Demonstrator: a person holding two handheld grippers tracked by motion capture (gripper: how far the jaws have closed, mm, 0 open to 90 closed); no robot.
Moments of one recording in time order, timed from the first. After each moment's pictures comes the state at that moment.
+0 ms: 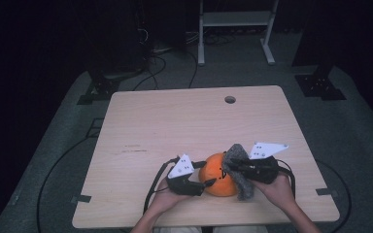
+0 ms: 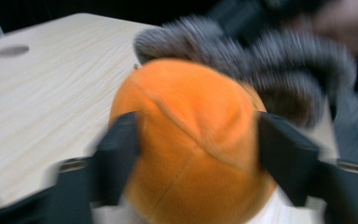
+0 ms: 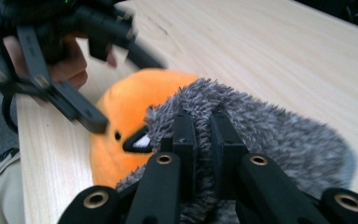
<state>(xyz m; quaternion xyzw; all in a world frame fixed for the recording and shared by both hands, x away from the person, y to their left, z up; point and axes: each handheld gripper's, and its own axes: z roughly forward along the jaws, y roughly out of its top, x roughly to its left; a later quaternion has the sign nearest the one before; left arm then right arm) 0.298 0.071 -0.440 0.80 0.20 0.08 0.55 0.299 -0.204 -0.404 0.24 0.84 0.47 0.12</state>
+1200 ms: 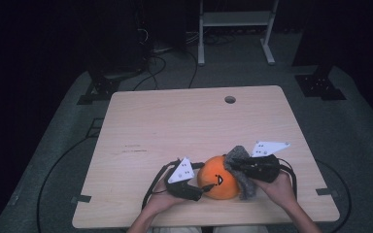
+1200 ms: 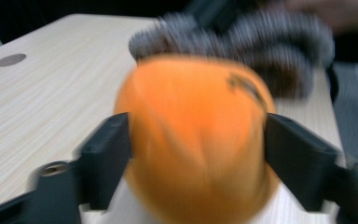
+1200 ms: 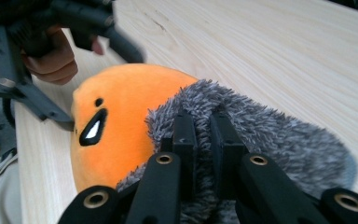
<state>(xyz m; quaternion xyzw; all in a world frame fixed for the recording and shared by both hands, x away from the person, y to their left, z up) 0.289 0.073 -0.435 0.82 0.14 0.12 0.54 0.306 -0.208 -0.409 0.25 0.83 0.48 0.10</state>
